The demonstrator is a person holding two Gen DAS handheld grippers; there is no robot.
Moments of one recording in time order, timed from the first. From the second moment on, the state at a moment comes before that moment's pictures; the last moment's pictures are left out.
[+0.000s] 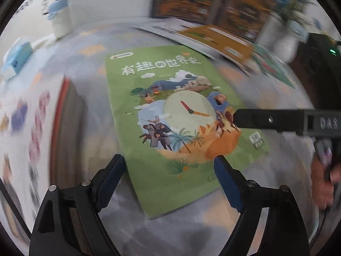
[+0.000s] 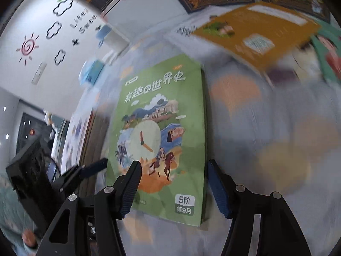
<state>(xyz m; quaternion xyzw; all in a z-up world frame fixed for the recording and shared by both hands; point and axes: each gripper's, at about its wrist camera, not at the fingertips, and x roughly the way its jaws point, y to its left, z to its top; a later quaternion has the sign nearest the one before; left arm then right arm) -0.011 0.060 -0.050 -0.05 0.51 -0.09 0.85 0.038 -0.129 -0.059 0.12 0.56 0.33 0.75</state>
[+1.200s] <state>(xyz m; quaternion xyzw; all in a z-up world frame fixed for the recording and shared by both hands) -0.078 0.092 -0.047 -0.16 0.50 -0.18 0.83 -0.073 -0.196 -0.065 0.15 0.52 0.41 0.73</state>
